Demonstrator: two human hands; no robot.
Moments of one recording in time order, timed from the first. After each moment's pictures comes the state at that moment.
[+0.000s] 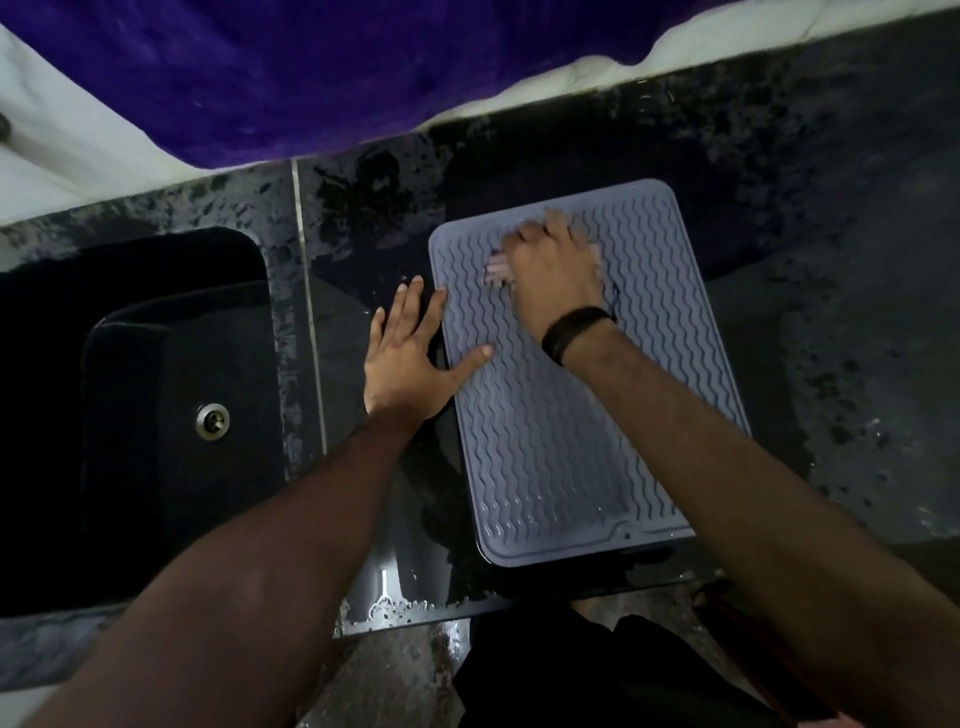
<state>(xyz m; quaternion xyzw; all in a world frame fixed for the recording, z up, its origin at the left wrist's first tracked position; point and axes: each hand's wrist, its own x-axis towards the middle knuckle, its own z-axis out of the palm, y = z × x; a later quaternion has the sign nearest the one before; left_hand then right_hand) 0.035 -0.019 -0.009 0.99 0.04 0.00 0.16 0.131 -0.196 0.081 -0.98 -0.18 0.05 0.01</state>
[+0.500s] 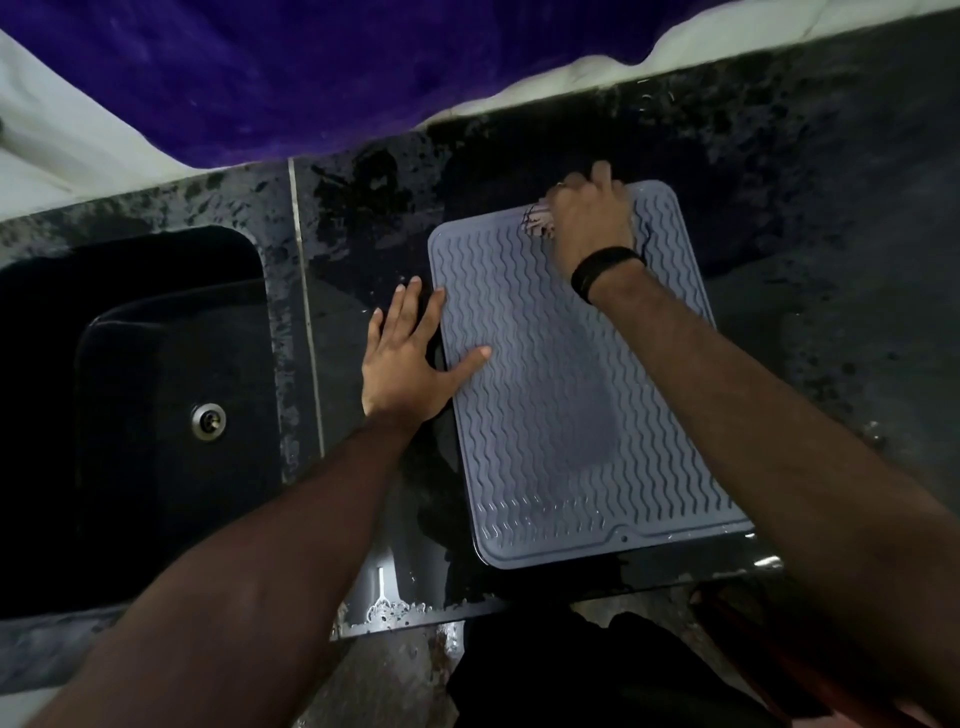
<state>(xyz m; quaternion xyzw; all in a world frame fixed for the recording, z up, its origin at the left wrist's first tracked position) 0.035 -0.018 -0.008 0.99 0.03 0.00 0.16 0.190 -0.227 0.076 -0.99 -0.12 0.08 -0.03</state>
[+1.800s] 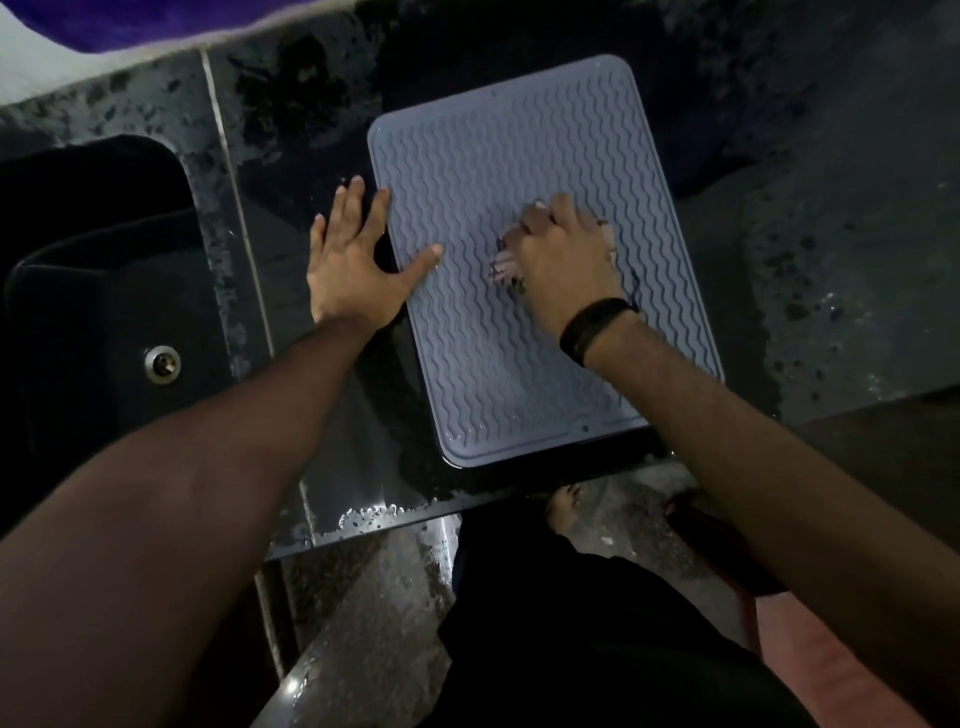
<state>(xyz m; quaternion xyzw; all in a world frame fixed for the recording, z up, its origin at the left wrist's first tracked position) 0.034 -0.020 -0.002 0.99 0.04 -0.04 0.14 0.034 -0.257 0.069 -0.98 -0.18 0.11 0.01</state>
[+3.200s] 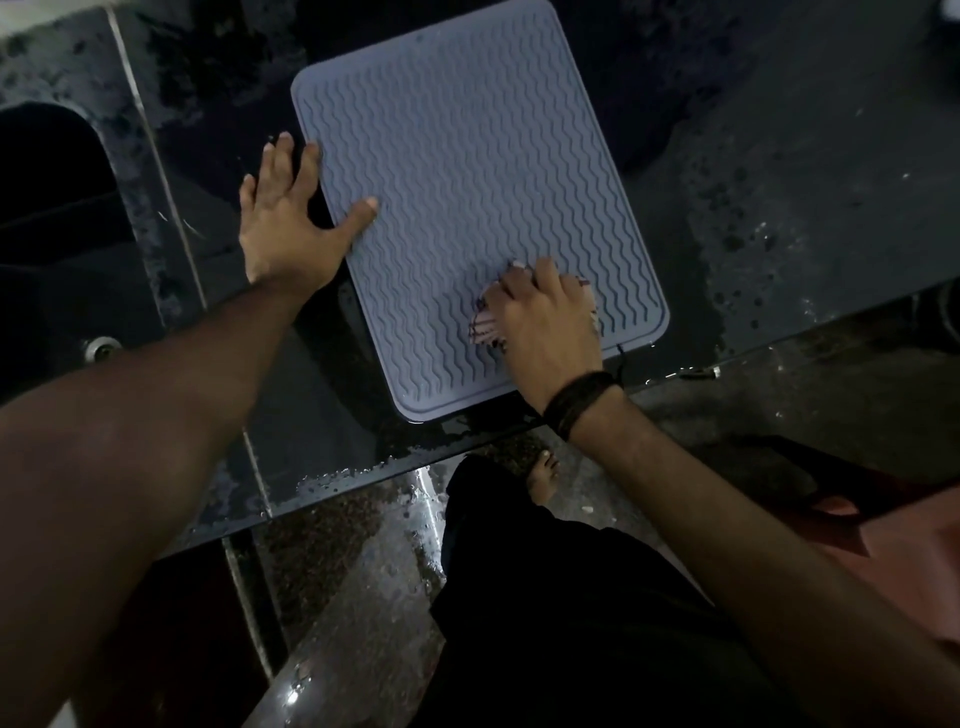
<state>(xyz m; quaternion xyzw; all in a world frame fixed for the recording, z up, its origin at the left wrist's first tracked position) 0.034 -0.018 0.001 0.99 0.03 -0.05 0.14 -0.082 -0.285 0.078 -0.98 -0.13 0.13 -0.01</state>
